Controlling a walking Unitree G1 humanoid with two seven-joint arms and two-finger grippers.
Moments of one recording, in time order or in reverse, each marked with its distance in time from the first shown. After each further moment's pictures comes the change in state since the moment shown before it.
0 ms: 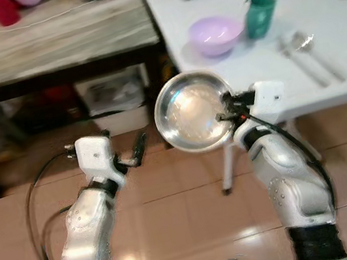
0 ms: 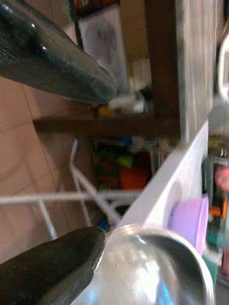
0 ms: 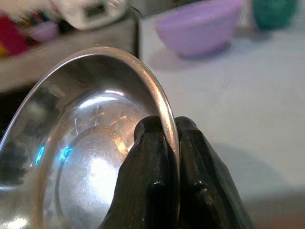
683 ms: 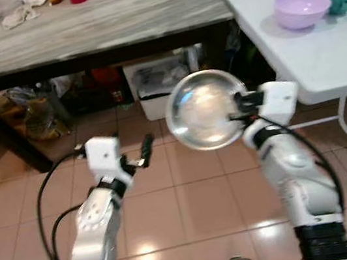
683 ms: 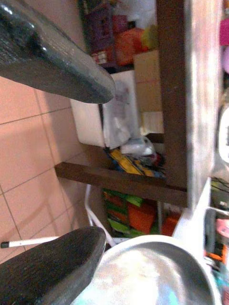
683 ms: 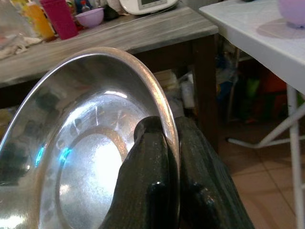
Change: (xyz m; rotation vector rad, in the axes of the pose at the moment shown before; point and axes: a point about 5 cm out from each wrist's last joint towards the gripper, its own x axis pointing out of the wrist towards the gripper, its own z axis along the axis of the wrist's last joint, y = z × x) left arm 0.005 -0.002 -0.001 0.025 0.004 0.011; right arm -0.001 -0.010 0.003 -0.014 -0.024 -0.040
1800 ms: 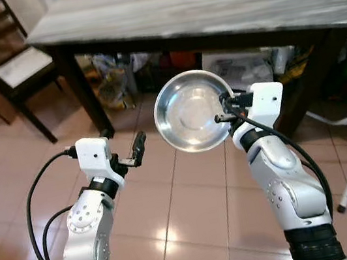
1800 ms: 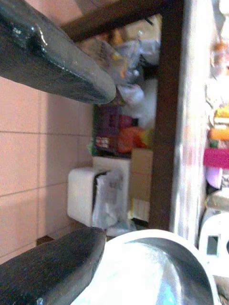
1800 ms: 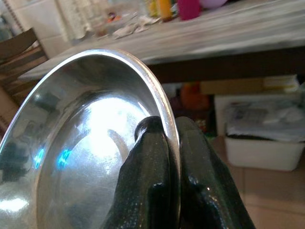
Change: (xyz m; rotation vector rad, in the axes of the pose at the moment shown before) left arm -0.006 0.009 0.002 -0.020 -0.019 0.005; right arm 0.001 0.021 0.000 -0.001 -0.013 0.067
